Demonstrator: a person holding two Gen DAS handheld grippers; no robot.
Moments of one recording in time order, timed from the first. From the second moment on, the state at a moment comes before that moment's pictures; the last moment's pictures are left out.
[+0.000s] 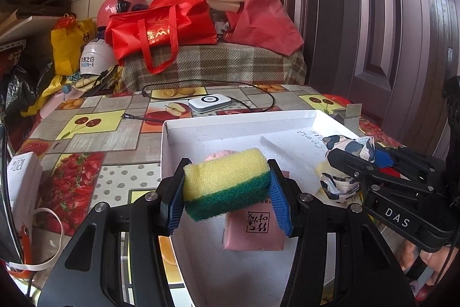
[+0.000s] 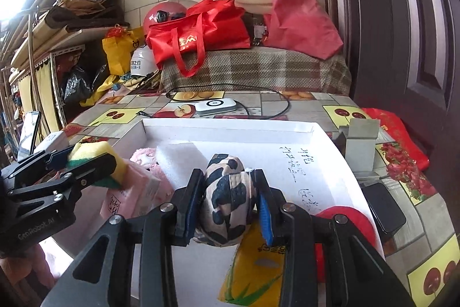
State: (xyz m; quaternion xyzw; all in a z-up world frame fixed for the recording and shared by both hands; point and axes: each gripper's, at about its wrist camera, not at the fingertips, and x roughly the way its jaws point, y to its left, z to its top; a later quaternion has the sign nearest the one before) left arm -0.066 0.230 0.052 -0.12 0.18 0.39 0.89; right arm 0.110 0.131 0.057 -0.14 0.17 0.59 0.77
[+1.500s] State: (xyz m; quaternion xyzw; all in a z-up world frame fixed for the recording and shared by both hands) left arm -0.128 0.191 0.058 -0.11 0.14 0.43 0.89; right arm 0.120 0.035 0.067 -0.07 0.13 0.49 0.86
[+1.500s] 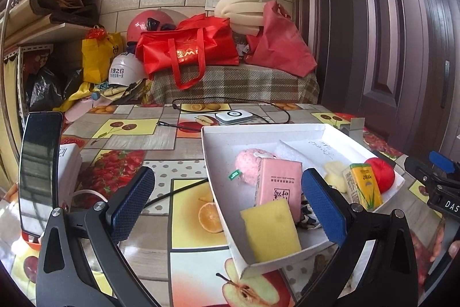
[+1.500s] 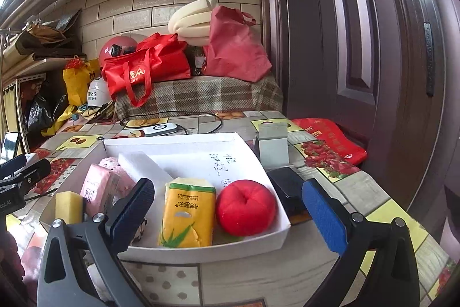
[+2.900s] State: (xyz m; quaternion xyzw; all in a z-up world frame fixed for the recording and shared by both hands) left arm -0.065 0.076 0.006 -0.06 0.40 0.24 0.88; right arm 0.095 -0.001 0.048 -0.15 0.22 0.62 0.74
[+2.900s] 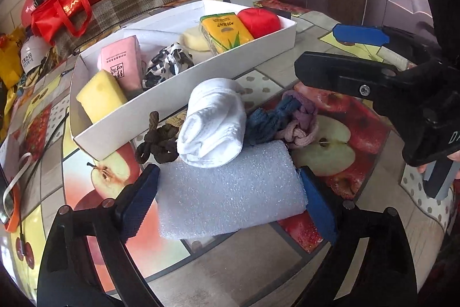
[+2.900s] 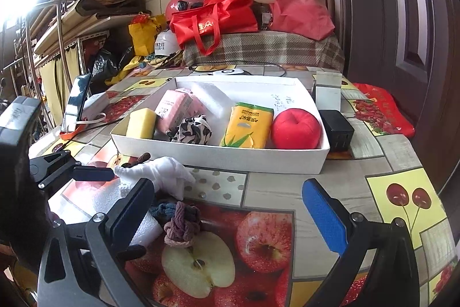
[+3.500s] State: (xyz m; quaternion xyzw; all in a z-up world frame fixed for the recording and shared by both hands) left arm -0.140 0.118 0.010 -0.12 0.38 0.27 0.88; right arm 0.039 0.048 0.011 -0.35 0.22 0.62 0.66
